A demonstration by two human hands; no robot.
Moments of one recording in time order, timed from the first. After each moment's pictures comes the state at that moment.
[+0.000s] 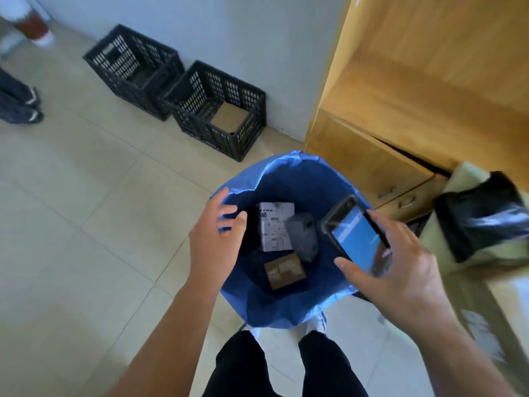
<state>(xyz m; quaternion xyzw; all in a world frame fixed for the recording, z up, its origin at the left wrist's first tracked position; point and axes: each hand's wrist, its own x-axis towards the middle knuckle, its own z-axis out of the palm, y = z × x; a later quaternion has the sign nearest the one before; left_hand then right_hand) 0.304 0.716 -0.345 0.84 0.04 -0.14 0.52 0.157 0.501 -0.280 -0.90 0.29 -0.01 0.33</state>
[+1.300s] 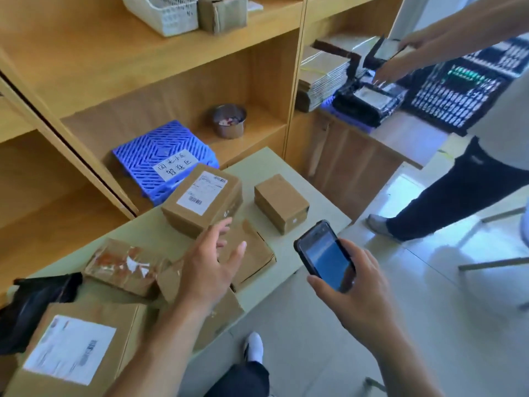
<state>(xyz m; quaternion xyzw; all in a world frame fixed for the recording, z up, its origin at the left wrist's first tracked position) -0.323 0.219 -0.236 0.60 -0.64 -0.32 0.36 -0.567 0.308 -0.177 -0.54 0.76 -0.26 0.25</state>
